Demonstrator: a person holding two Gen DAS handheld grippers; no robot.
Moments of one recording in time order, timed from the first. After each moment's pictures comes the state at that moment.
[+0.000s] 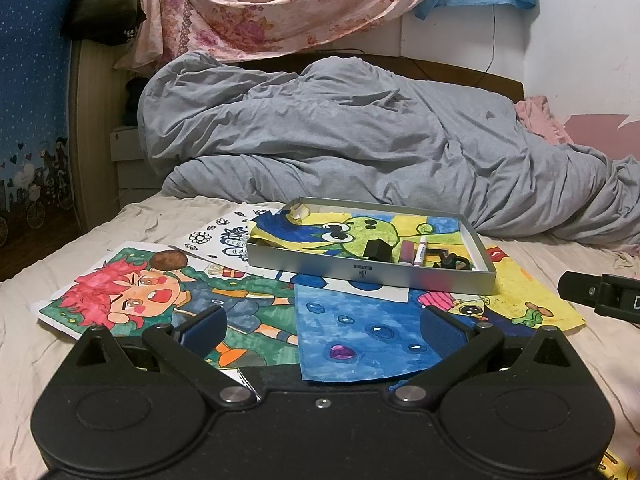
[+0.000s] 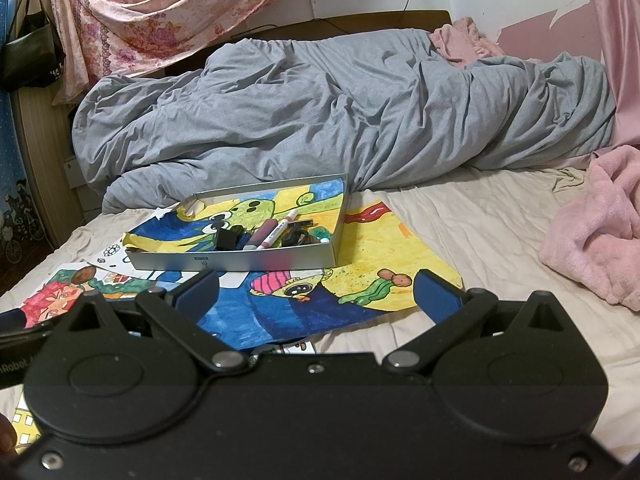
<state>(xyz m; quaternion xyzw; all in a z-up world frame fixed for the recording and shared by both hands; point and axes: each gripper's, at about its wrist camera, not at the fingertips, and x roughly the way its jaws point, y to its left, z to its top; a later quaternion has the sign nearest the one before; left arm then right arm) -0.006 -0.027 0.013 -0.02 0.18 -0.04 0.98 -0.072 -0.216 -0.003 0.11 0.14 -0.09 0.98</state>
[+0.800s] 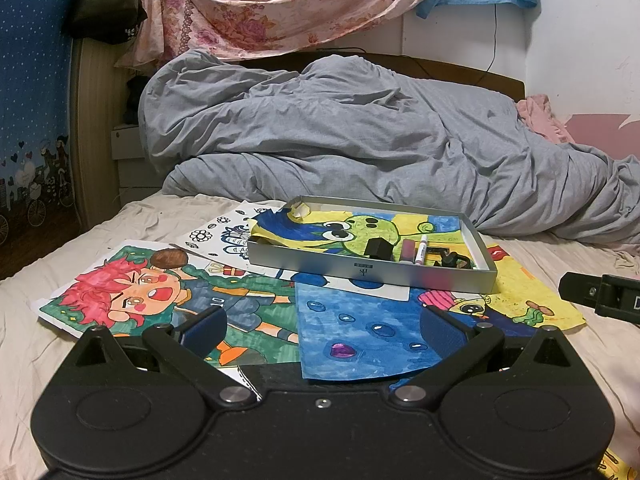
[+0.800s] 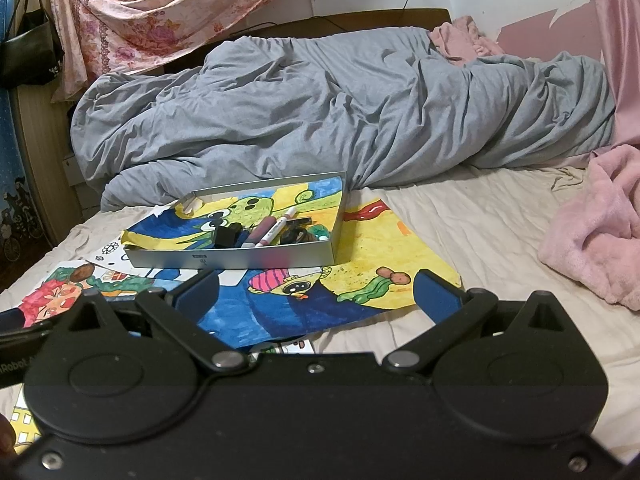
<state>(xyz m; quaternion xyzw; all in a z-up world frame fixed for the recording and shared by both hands) -0.005 -0.028 0.014 -0.02 0.18 -0.03 0.98 -0.071 -0.218 -0.003 0.11 0.14 -0.09 0.98</state>
